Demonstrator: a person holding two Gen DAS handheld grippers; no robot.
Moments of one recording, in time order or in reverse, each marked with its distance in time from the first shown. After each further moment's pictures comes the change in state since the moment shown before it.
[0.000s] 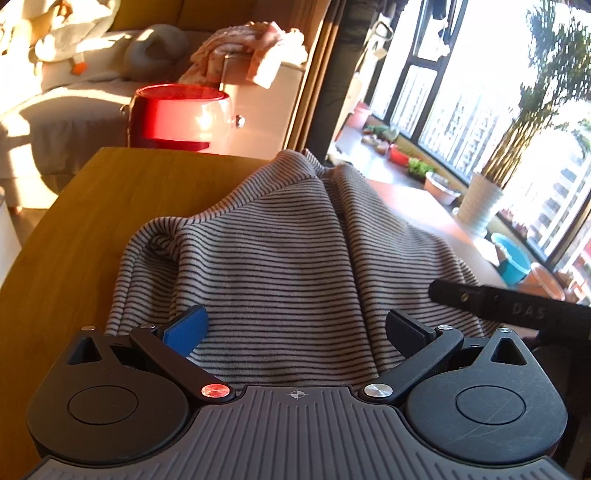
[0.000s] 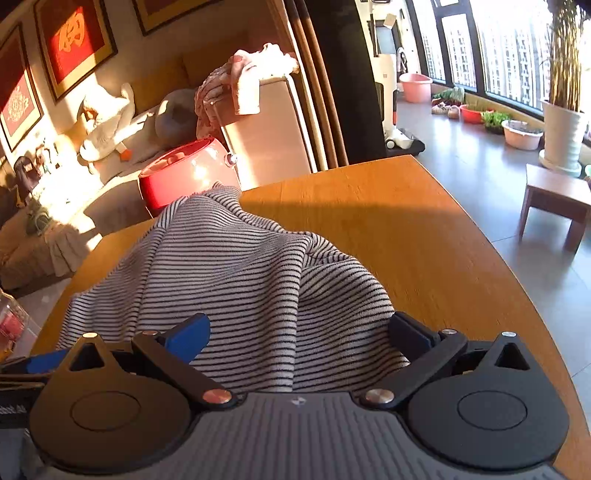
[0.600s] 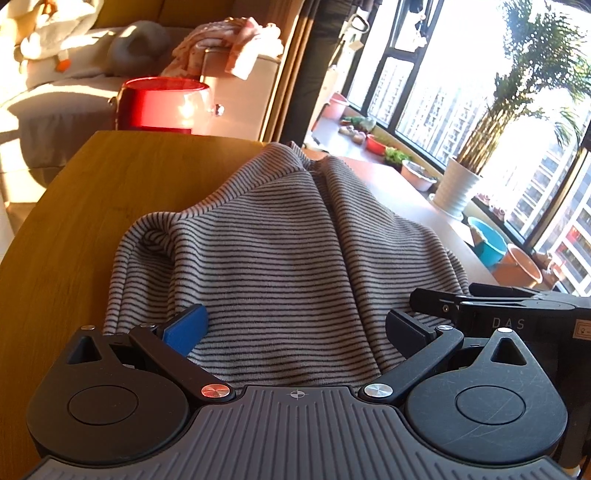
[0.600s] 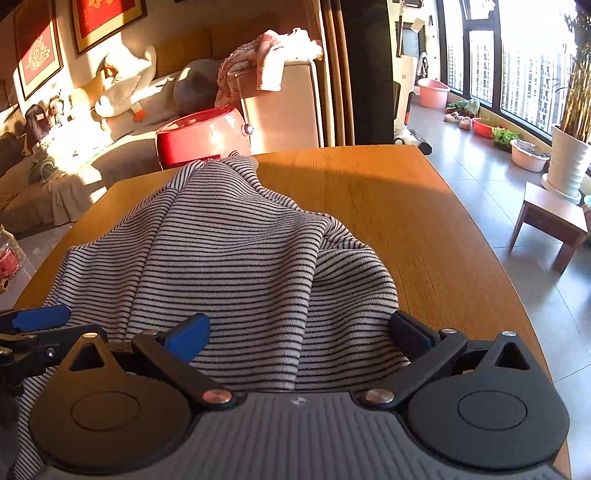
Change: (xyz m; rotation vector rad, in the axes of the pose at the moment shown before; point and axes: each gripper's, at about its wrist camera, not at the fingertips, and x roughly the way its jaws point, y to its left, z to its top) left arm -0.046 -0.017 -0.044 0.056 0.038 -0.039; right arm -0.043 0.006 -0.035 -0.120 0.046 -0.010
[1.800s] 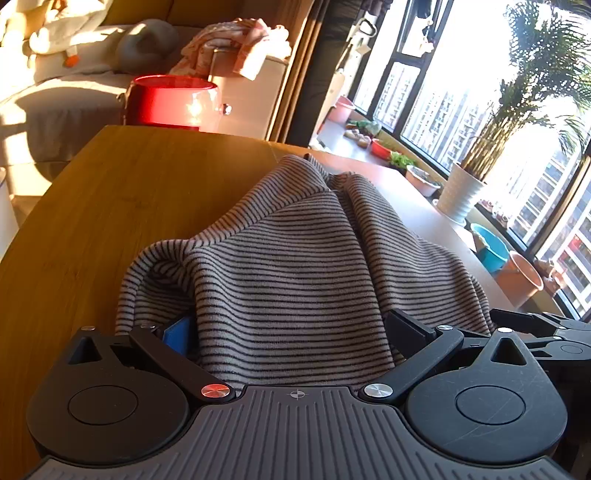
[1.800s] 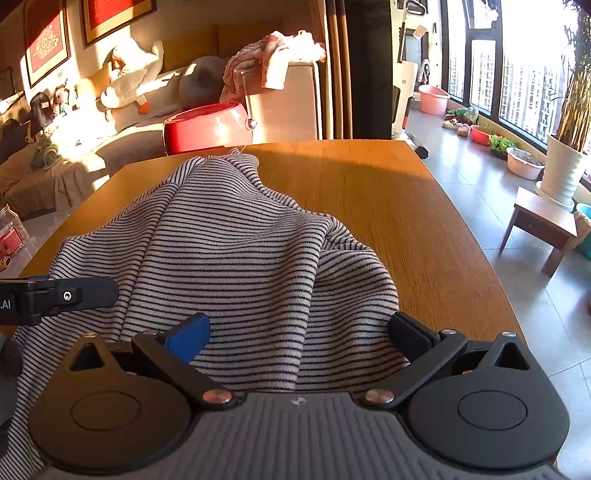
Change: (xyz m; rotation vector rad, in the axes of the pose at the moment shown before) left arm 0.001 0.005 -0.004 -0.028 -0.013 0.012; right arm -0.025 0.003 -0.026 -0.037 -0.009 -0.022
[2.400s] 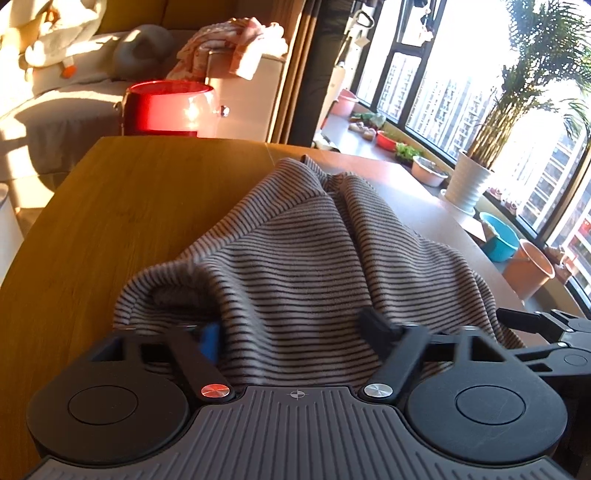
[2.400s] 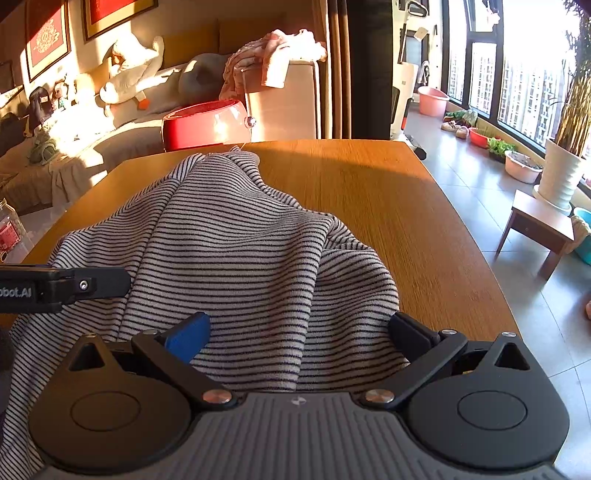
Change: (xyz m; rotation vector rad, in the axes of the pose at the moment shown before) left arm 0.007 -0.012 0.012 0.044 0.009 0.049; right arm 0.001 0.002 -0.002 -0.013 0.001 -0.012
